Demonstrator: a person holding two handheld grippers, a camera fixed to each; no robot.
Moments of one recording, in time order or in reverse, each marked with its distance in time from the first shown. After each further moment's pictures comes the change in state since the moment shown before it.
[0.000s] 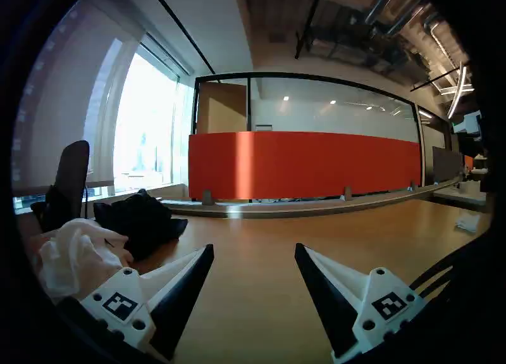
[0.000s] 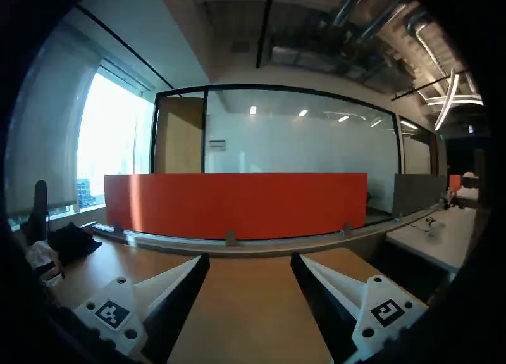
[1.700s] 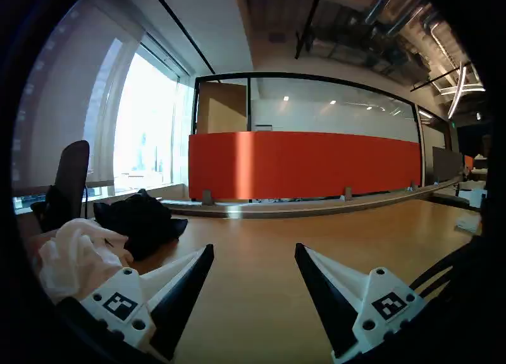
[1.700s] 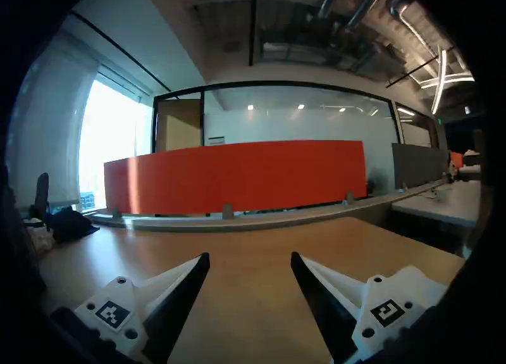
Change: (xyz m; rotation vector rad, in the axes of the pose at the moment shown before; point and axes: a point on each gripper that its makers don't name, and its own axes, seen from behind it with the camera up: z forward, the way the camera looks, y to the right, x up) left arm -0.004 0.002 0.001 0.000 0.002 -0.001; right arm -0.158 0.036 0.000 0.003 0.016 0.060
